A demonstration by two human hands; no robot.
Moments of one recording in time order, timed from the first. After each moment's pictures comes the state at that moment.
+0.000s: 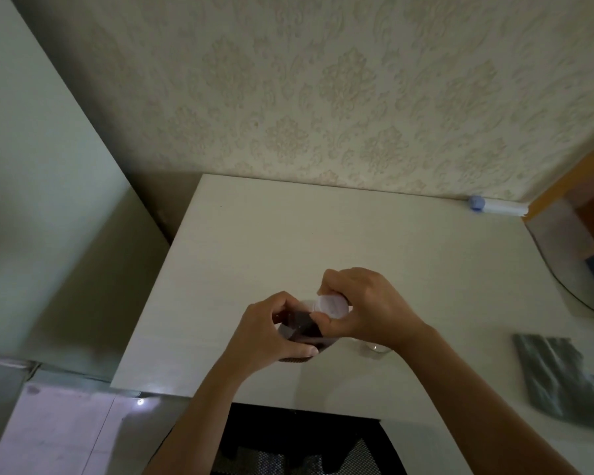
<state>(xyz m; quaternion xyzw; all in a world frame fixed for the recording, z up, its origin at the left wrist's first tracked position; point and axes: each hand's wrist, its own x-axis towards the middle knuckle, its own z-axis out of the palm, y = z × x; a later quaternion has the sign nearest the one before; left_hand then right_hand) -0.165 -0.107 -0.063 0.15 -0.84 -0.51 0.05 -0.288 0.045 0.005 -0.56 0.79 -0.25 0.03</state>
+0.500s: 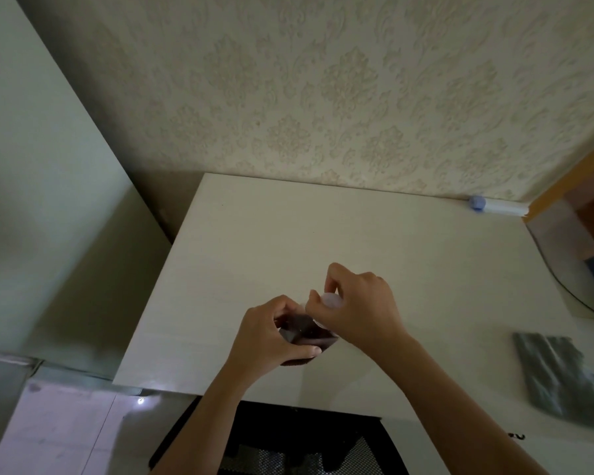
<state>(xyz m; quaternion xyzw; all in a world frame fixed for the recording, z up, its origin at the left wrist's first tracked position) -0.157 -0.098 -0.065 0.17 -0.85 -0.49 0.08 -0.262 0.032 0.009 -0.38 0.89 -0.26 0.03</state>
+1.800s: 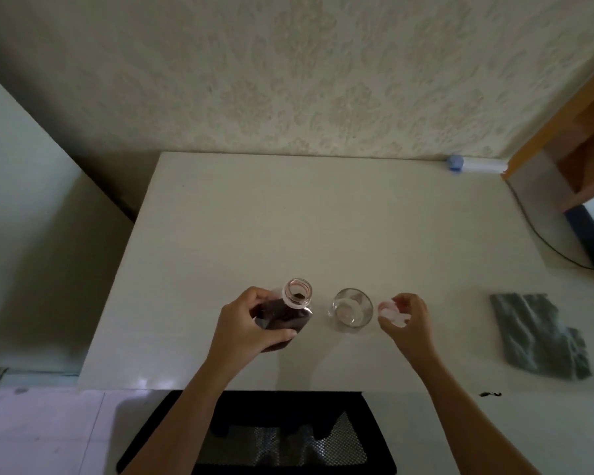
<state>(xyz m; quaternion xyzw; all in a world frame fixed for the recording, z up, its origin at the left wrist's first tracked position) -0.174 -0.078 -0.110 0.25 -0.81 -0.52 0.06 -0.322 0.188 -0.190 -0.03 0.88 -0.46 0.08</state>
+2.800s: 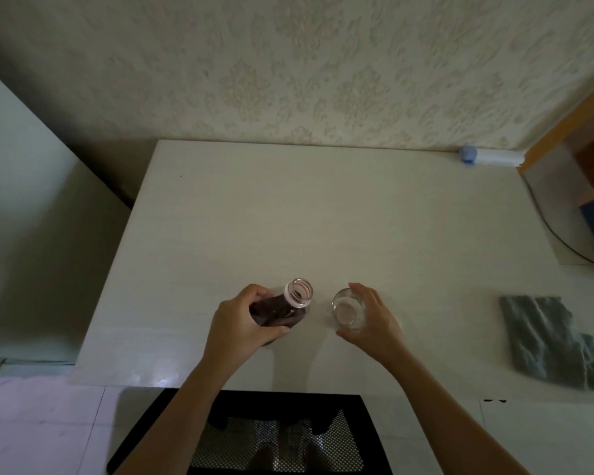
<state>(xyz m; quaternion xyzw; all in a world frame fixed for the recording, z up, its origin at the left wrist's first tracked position) -0.184 -0.082 -0.124 0.26 -0.86 -0.44 0.04 -0.316 0.141 -0.187 -0.20 0.90 -0.32 0.20</state>
